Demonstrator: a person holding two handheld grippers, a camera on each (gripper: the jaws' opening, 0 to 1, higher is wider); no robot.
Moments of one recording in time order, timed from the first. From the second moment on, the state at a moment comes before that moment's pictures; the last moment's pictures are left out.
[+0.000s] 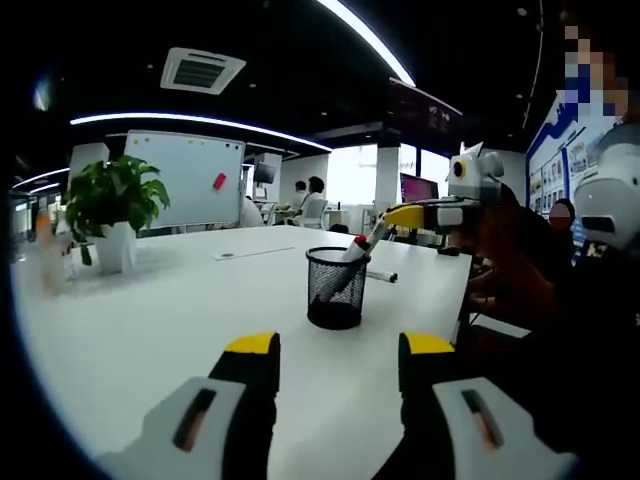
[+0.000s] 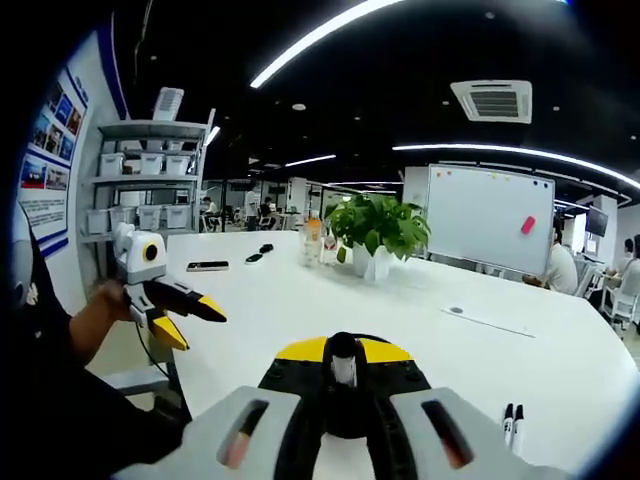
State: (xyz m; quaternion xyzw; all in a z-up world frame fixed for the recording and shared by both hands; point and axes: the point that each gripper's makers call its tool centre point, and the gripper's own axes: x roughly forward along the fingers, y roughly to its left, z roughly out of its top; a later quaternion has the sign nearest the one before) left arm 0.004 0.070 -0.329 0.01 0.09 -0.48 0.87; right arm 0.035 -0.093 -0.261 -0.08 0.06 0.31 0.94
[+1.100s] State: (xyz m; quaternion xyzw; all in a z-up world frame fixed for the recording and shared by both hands) left arm 0.004 0.071 -0.332 0.02 0.10 -0.48 0.87; right arm 0.025 -0.093 -0.242 -0.09 0.04 0.32 0.94
